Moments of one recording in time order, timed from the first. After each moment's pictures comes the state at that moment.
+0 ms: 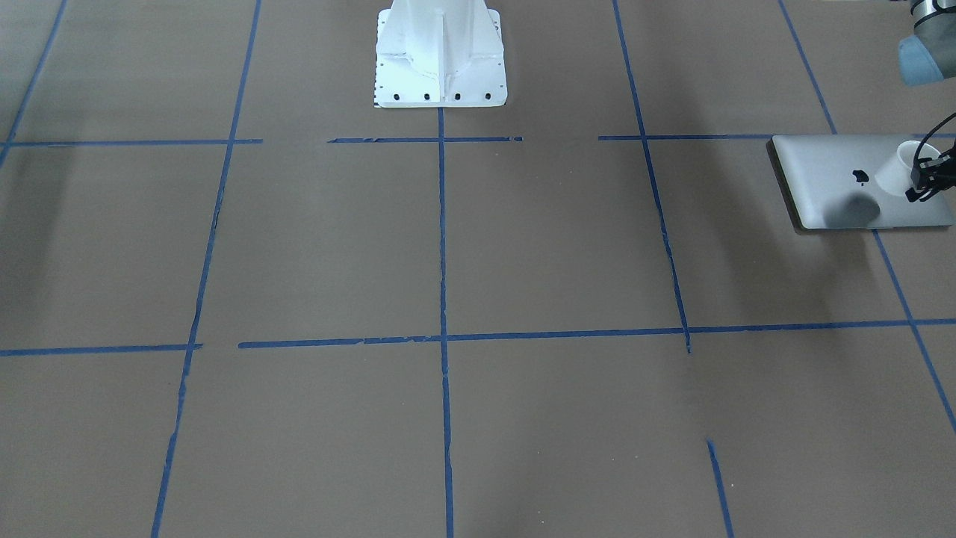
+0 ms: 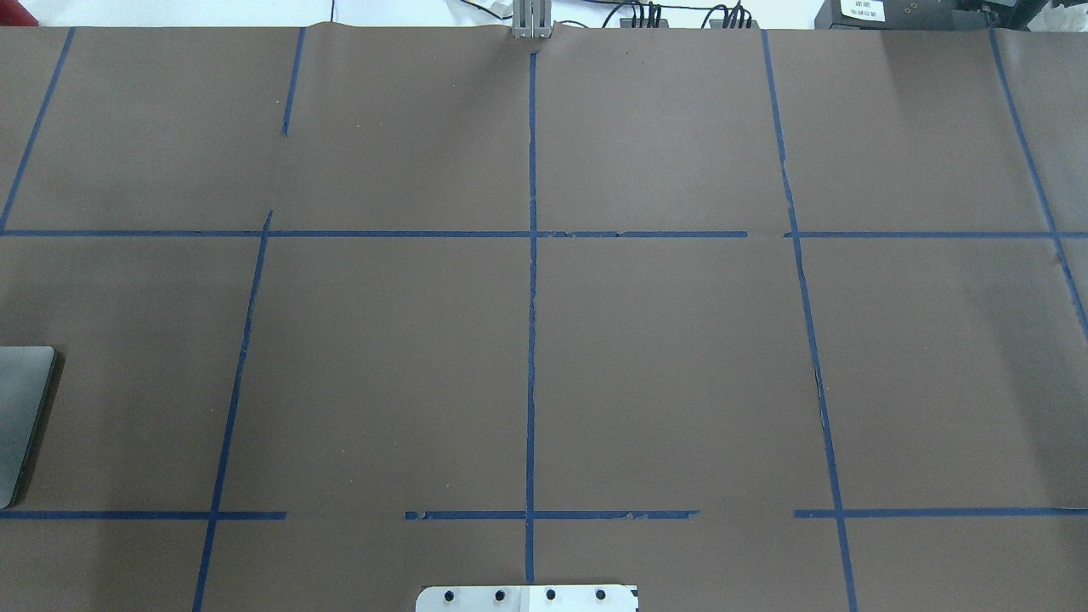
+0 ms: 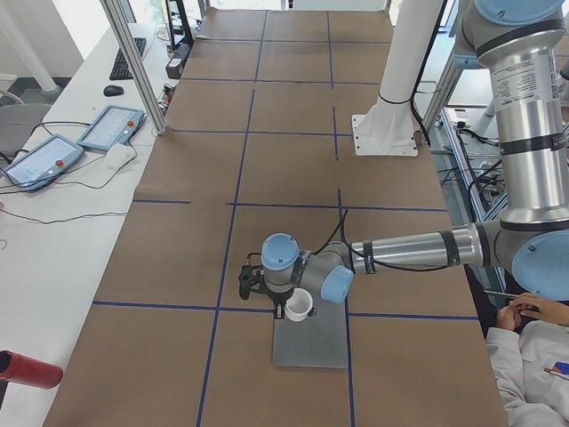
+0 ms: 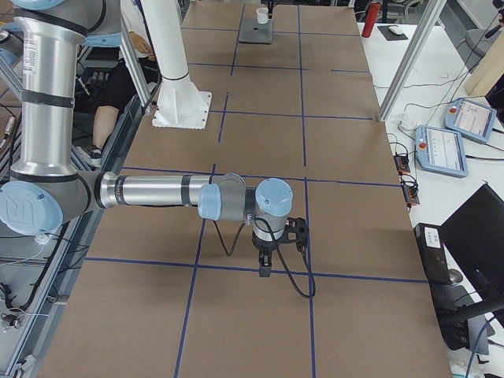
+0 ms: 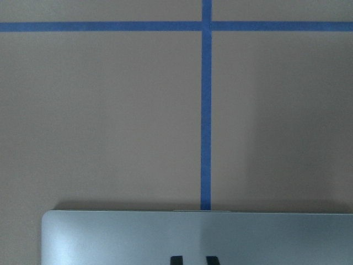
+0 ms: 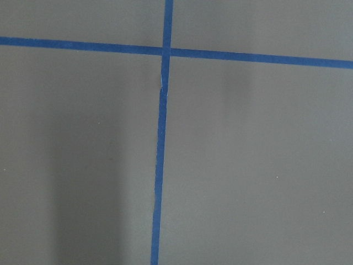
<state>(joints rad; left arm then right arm) -1.28 -1.34 -1.56 -2.10 -2.30 -0.40 1.54 -1.71 1.75 -1.64 2.28 -0.04</state>
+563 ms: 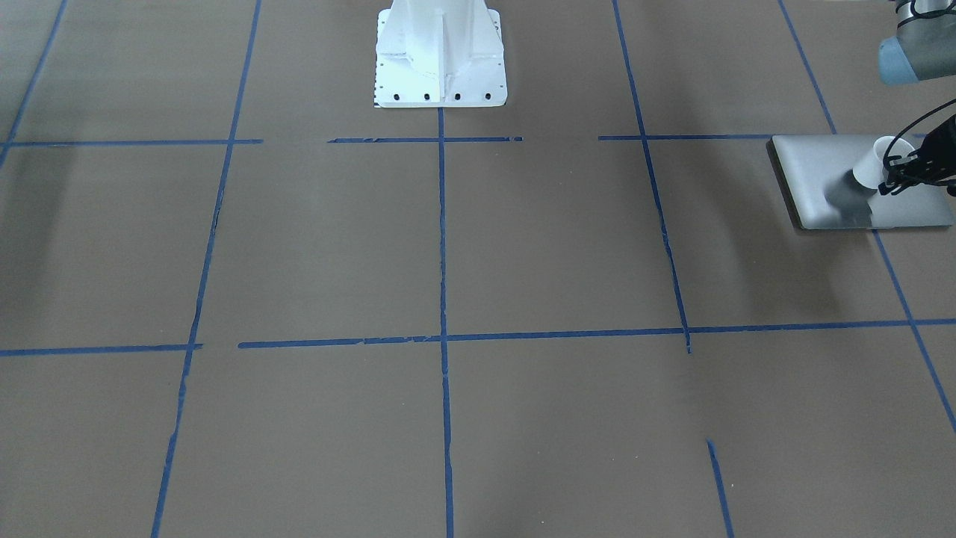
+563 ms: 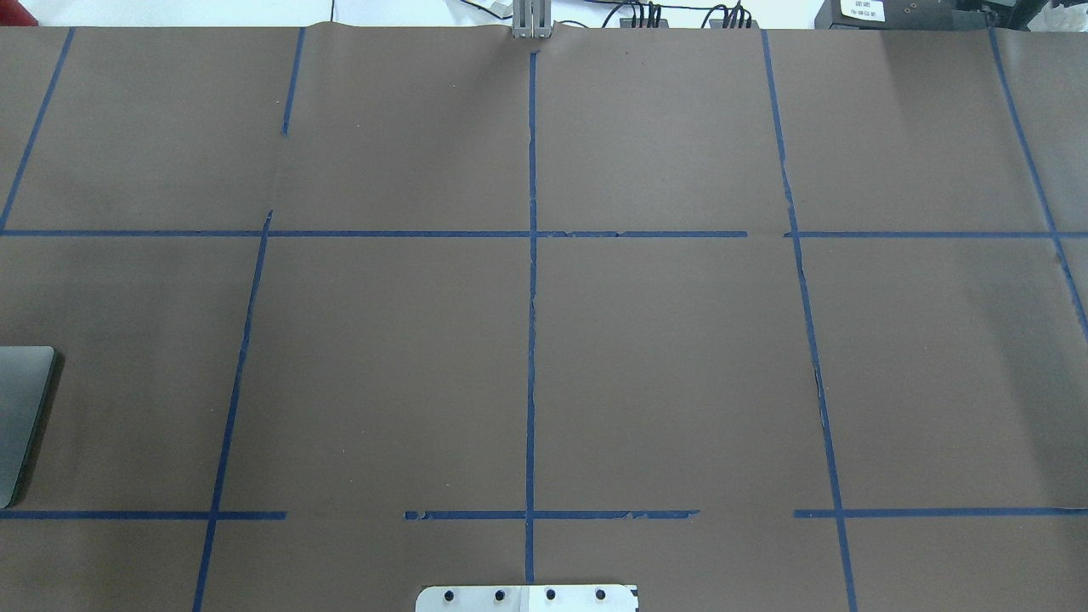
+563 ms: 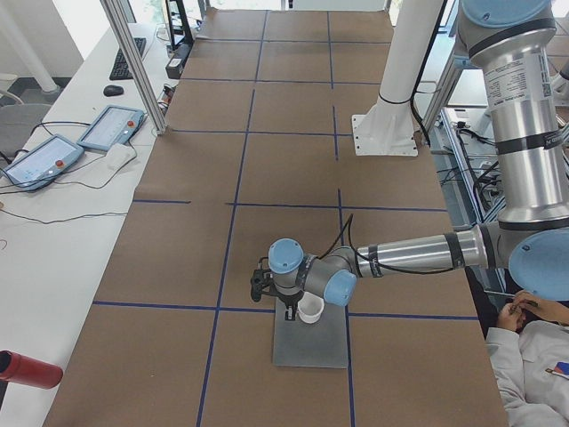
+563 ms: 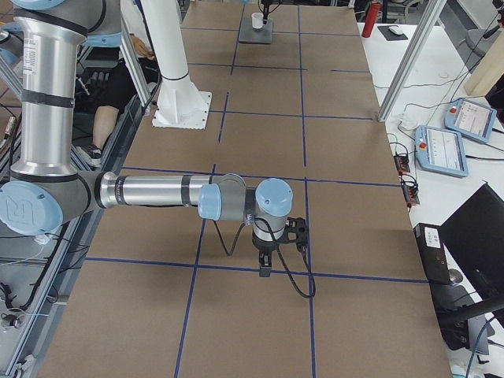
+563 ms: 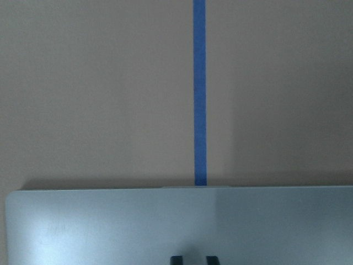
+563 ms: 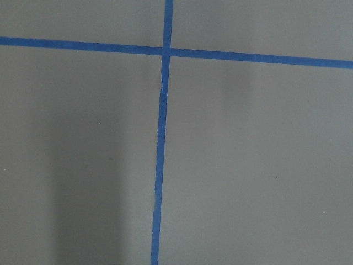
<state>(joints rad) -1.21 -1.32 -1.55 -2.11 -2.30 -0.40 1.54 -1.71 1.75 -1.64 2.28 -0.04</state>
